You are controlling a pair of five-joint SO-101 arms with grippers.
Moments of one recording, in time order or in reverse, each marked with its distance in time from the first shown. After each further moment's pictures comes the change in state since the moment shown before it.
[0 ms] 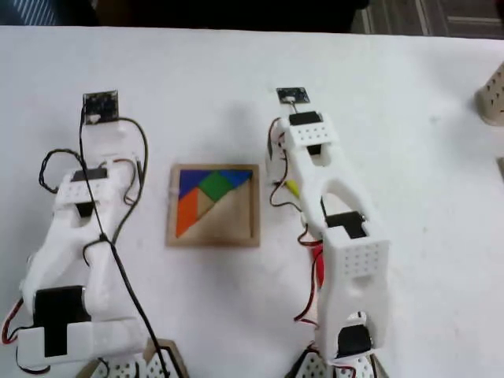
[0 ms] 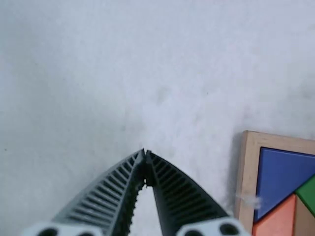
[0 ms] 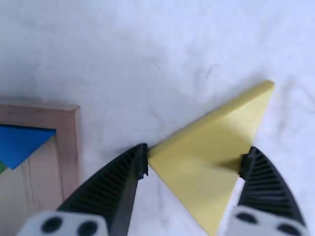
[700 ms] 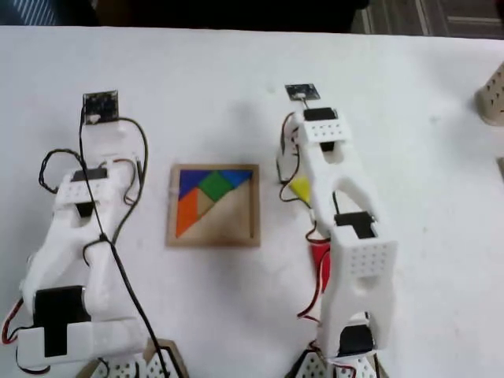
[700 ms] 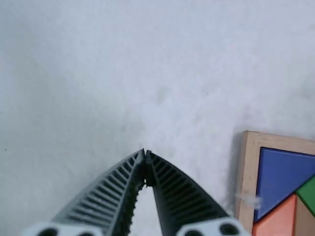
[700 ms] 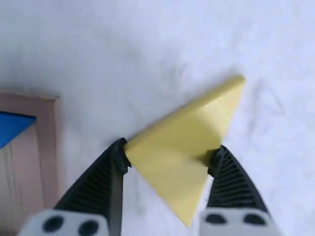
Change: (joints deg) left arm 0.0 0.0 0.0 0.0 0.0; right arm 3.3 -1.7 -0.6 3.1 7.0
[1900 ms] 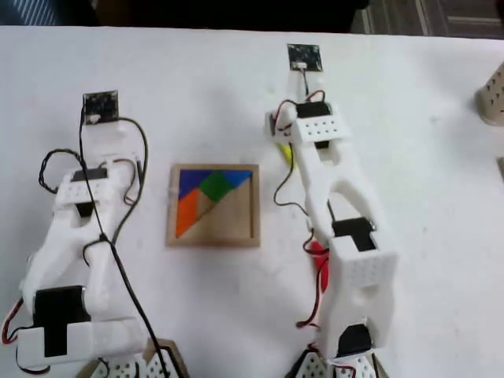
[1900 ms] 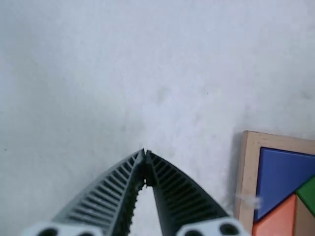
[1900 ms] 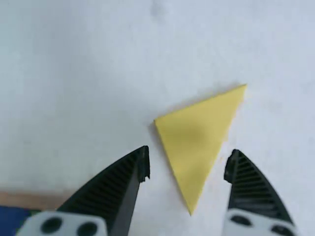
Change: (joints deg) left arm 0.0 0.0 0.0 0.0 0.0; right arm -3.1 -4.7 0.2 -22.3 -15.4
